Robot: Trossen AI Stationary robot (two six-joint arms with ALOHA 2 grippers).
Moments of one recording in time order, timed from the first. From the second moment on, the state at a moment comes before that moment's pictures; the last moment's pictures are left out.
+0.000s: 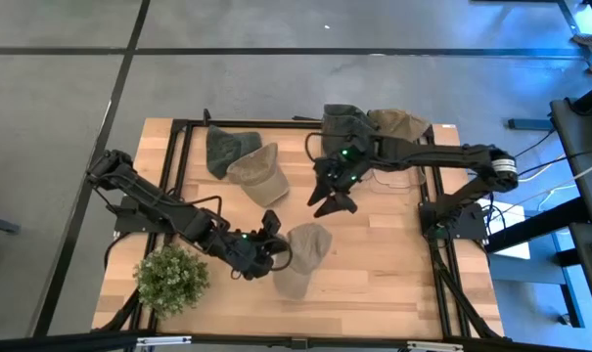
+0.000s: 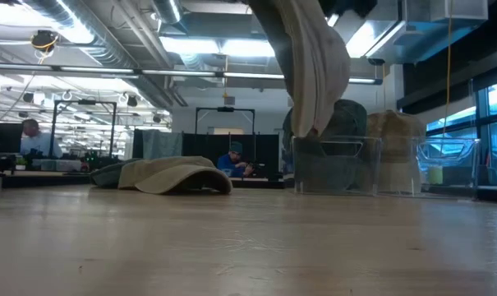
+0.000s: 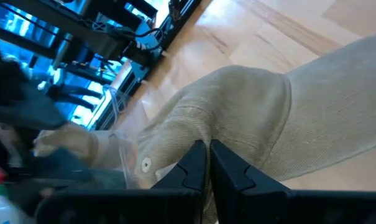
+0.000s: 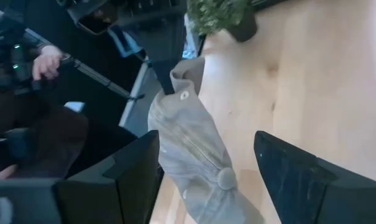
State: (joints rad) left arm -0.51 1.50 1.25 -0.41 -0.54 0.56; right arm -0.17 1.54 1.29 -0.39 -0.80 0.23
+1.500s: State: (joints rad) left arm -0.52 1.50 1.25 -0.42 -0.58 0.51; right arm -0.11 1.68 1.29 -0.47 -0.92 0.07
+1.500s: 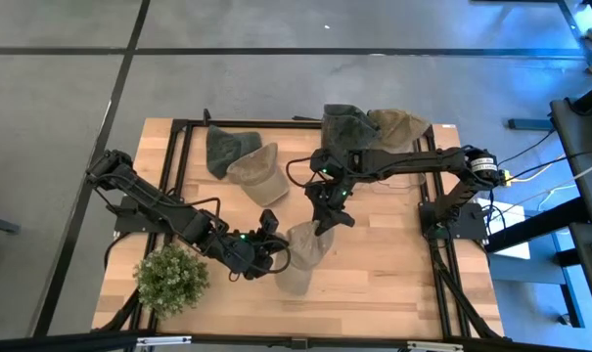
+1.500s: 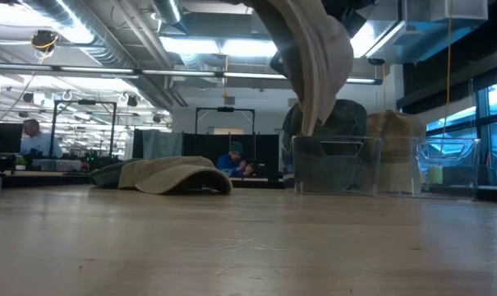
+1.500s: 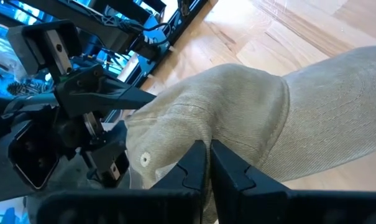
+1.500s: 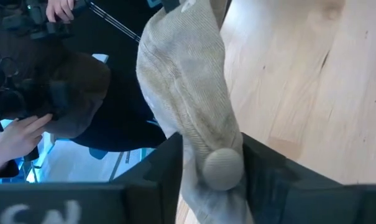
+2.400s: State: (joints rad) left arm -0.51 1.39 1.25 -0.69 -0.57 0.15; right arm -0.16 1.58 1.49 -0.89 -0.68 -0.03
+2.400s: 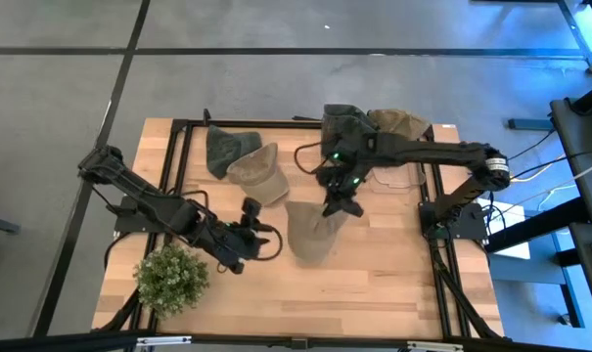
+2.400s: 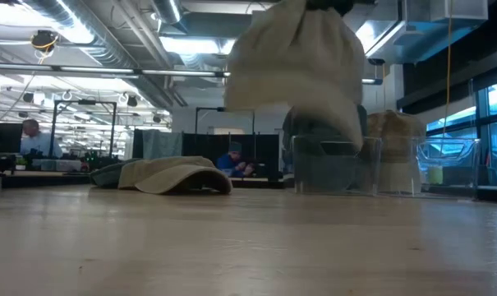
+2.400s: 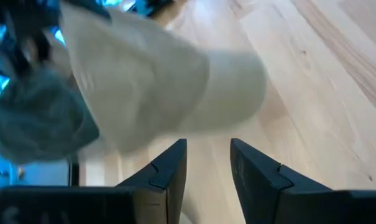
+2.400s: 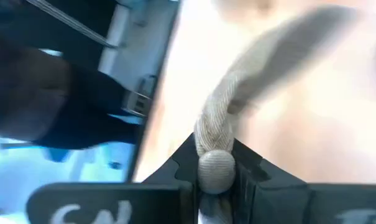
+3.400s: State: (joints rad) left arm -0.37 1.33 1.25 -0.79 -0.58 -0.04; right arm -0.39 1.31 1.90 -1.57 0.14 0.02
